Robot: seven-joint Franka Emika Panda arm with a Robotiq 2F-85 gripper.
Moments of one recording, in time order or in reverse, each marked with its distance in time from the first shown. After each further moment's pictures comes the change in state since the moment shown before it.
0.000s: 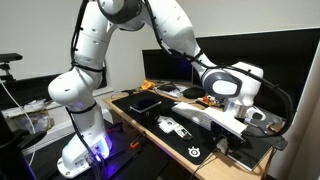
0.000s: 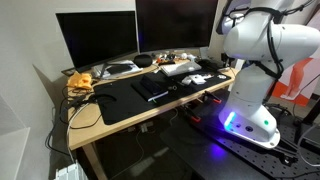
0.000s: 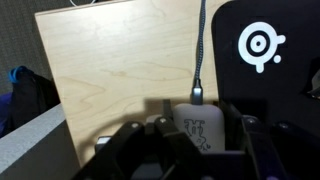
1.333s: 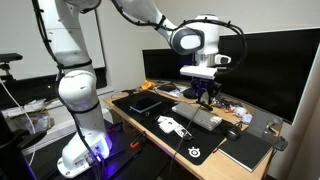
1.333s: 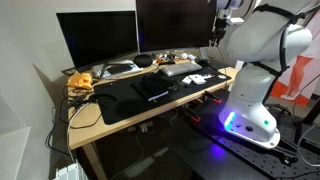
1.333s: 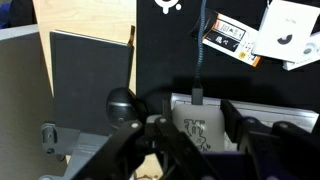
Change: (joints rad) arm 0.342 -0.521 -0.125 -0.309 -0.033 0.034 0.000
